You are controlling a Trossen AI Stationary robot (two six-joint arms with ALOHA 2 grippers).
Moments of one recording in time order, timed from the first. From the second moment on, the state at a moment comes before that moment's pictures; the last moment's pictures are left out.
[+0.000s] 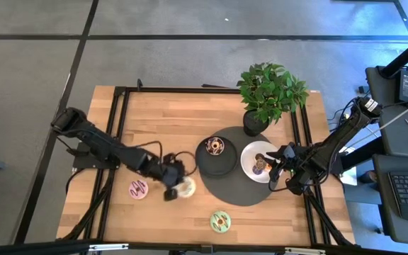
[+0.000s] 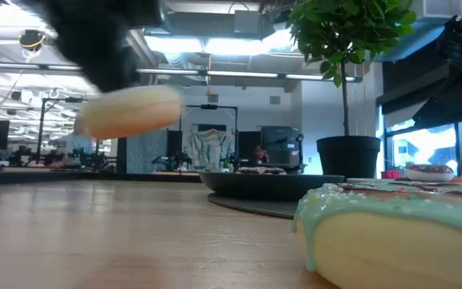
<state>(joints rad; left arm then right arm) -0.40 1.47 0.89 -0.34 -0.19 -0.56 0.80 0.97 0.45 -0.74 0.94 1.38</state>
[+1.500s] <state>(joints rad) -0.02 1.72 0.92 0.00 -0.09 -0.58 0.80 0.97 0.45 -0.73 0.95 1.35</state>
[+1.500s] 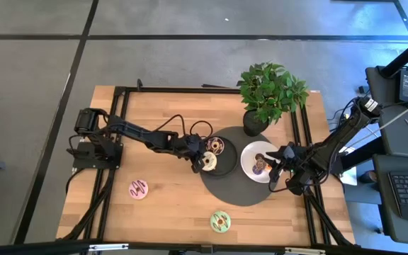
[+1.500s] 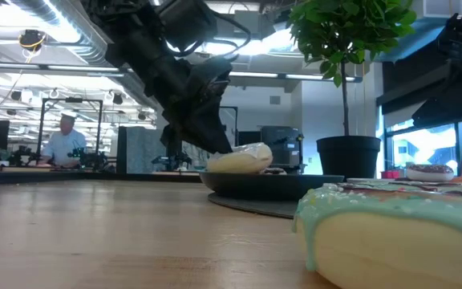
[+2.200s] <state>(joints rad) -0.02 1.72 0.92 0.00 -0.09 -0.59 0.80 0.97 0.45 -0.73 0.95 1.34</state>
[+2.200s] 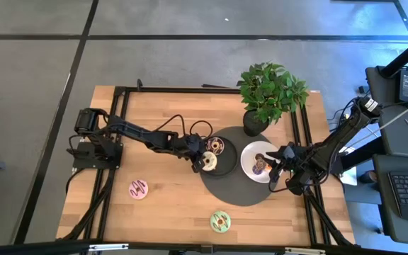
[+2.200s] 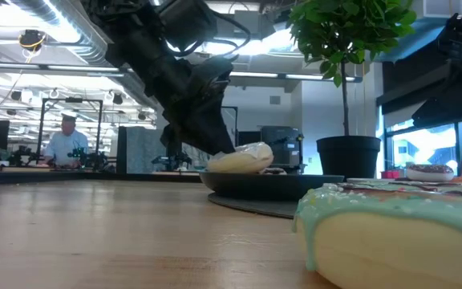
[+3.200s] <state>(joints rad) -0.14 1.43 0.89 -0.47 -0.02 -0.38 0.80 0.97 0.45 -0.73 0.93 1.35</state>
